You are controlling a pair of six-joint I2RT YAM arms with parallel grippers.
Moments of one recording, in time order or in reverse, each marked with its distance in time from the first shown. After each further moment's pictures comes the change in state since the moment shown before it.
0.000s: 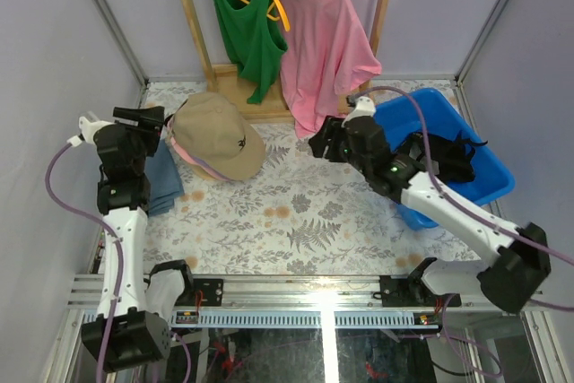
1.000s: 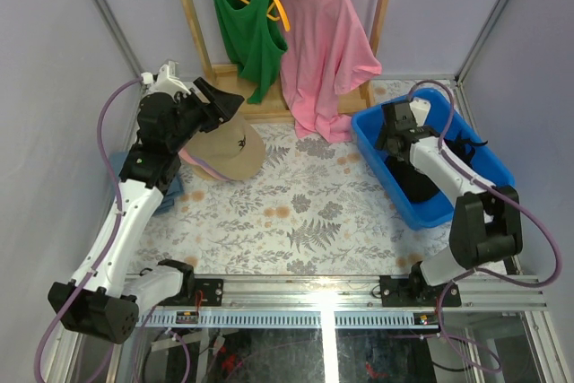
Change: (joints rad) left arm -0.467 0.188 0.263 -0.001 0.191 0.313; right arm -0.465 0.209 0.067 -0.378 0.320 -0.096
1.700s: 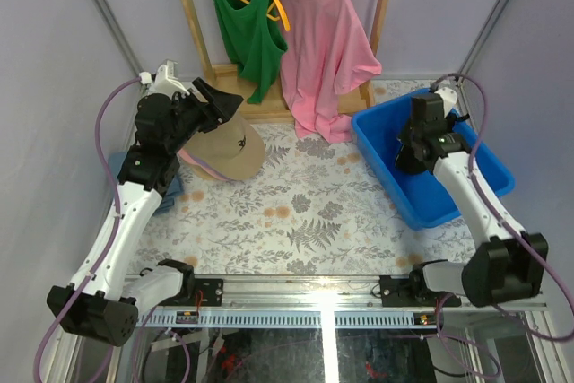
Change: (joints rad) left arm -0.002 -0.016 0.000 0.001 0.007 0.018; right arm -0.084 -0.172 -0.001 0.050 -0.127 -0.040
